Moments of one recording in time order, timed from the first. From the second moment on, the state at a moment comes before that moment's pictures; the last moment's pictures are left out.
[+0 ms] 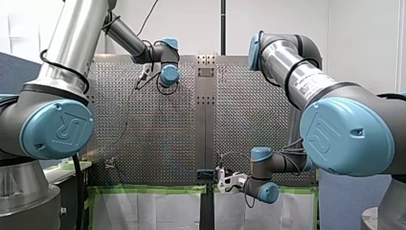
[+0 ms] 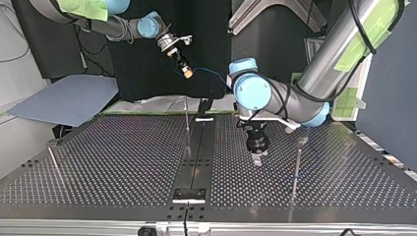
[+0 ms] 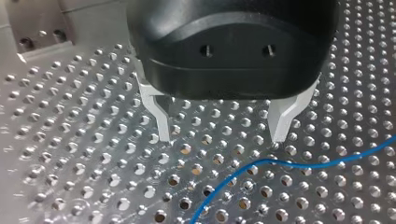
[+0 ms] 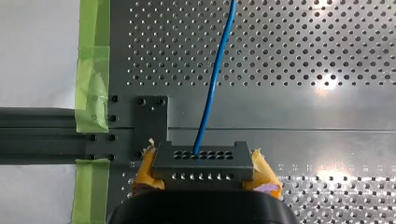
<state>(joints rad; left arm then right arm) -0.37 -1.88 -1.53 -2.81 -2.16 -1.04 2.06 -0.57 1.93 -1.33 1.09 1.57</state>
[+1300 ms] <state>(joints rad) -0.37 -2.00 -1.40 -2.85 -2.28 -0.99 2.08 -0.57 1.92 -1.33 1.09 1.57</state>
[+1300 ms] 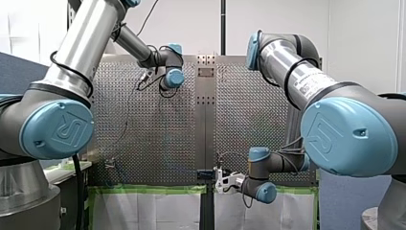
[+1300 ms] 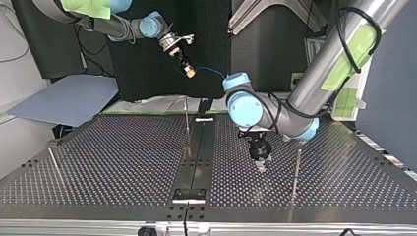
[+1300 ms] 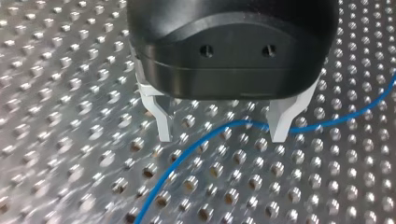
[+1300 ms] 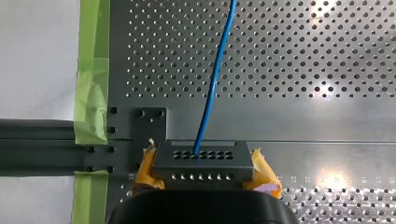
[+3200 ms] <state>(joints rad) -0.34 -2.14 -1.44 -2.84 -2.39 -0.92 2.10 -0.57 1.92 -1.32 1.10 1.56</state>
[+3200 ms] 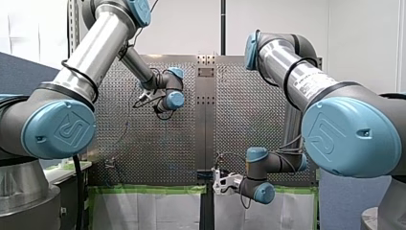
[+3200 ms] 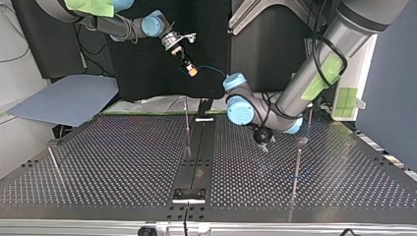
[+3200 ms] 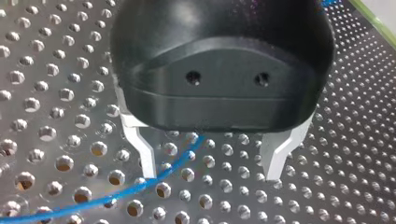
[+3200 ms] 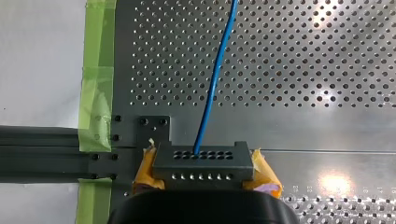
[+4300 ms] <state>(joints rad) -0.36 -2.23 -1.44 -2.87 -2.39 -0.90 2.10 -0.57 1.92 -1.32 1.10 1.56</state>
